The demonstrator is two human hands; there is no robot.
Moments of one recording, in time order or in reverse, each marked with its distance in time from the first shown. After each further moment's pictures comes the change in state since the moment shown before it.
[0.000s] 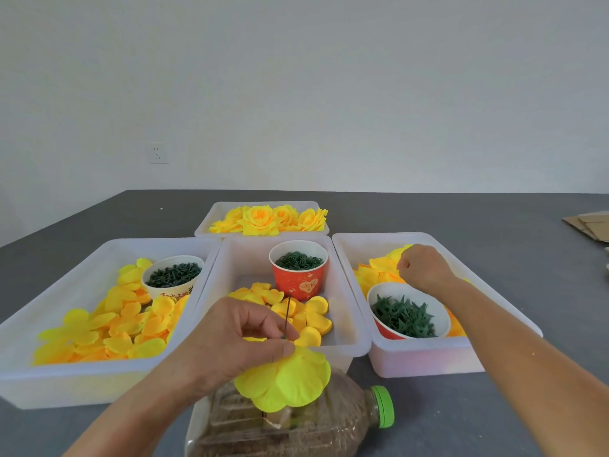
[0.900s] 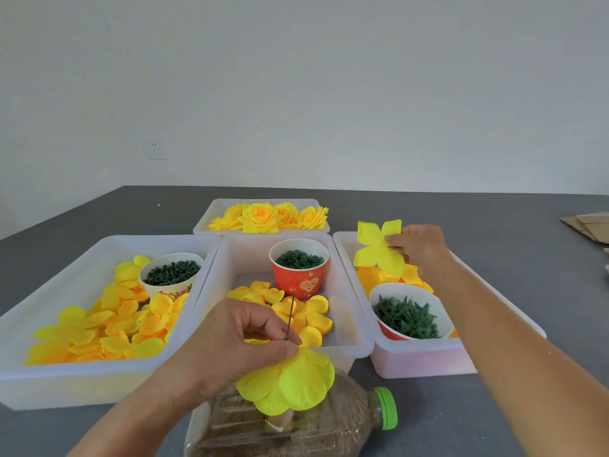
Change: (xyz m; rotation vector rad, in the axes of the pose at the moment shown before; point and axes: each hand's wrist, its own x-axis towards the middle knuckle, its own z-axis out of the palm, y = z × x) left_hand -0.001 -0.003 0.000 -0.035 0.000 0.024; right_hand 0.008 -0.025 -0.017 1.127 0.131 0.231
